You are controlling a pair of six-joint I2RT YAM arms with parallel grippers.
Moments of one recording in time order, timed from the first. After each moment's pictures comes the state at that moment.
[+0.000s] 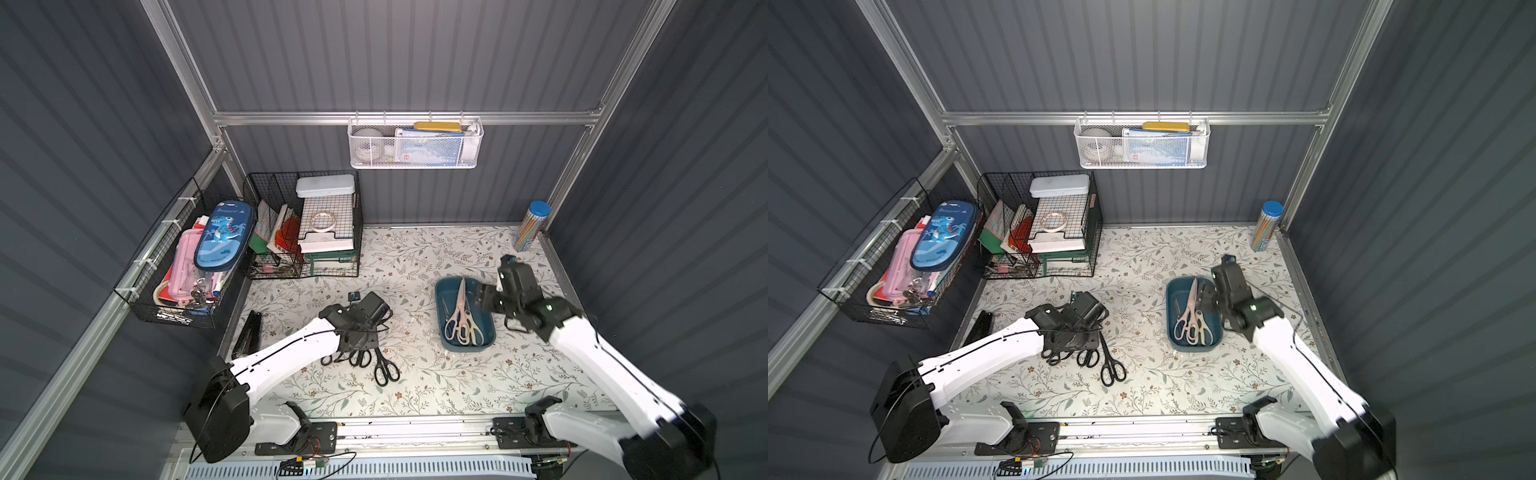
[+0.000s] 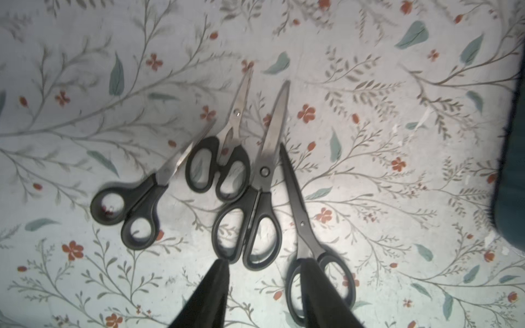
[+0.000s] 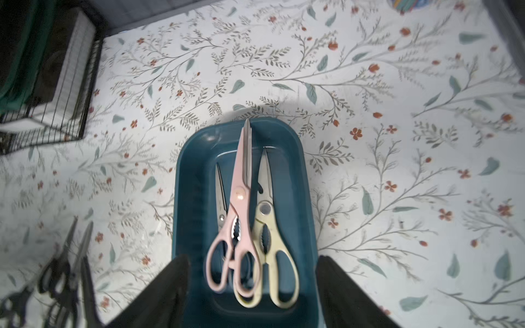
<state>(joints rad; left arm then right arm) -0.81 1.31 0.91 -0.88 -0.21 -0.83 0.33 1.24 1.04 -0.68 0.11 0.48</state>
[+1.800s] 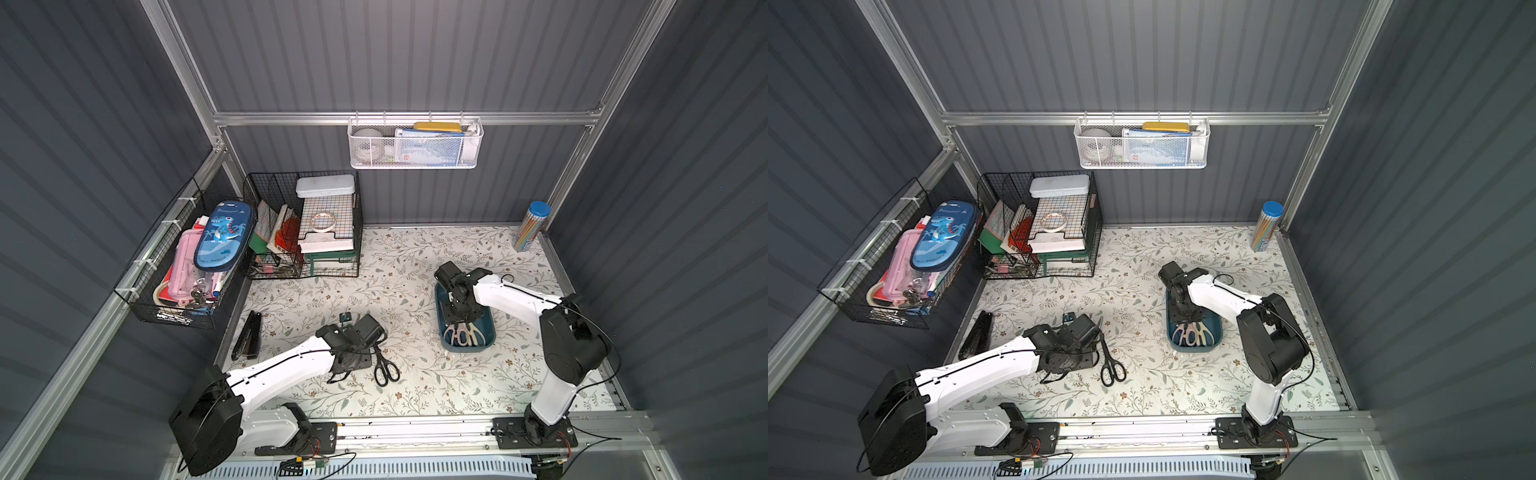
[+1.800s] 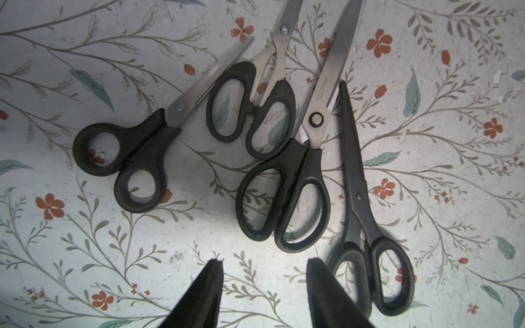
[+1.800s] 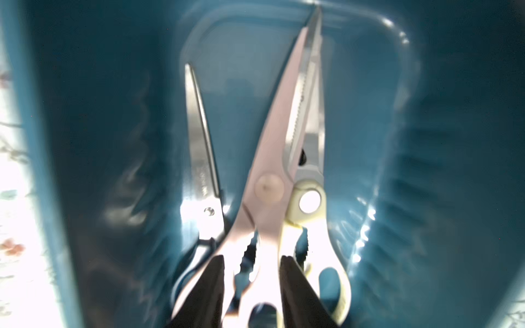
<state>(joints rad) -0.85 1.25 0.74 -0.83 -0.21 -0.95 0.54 1.75 1.22 -0.89 0.15 0.45</state>
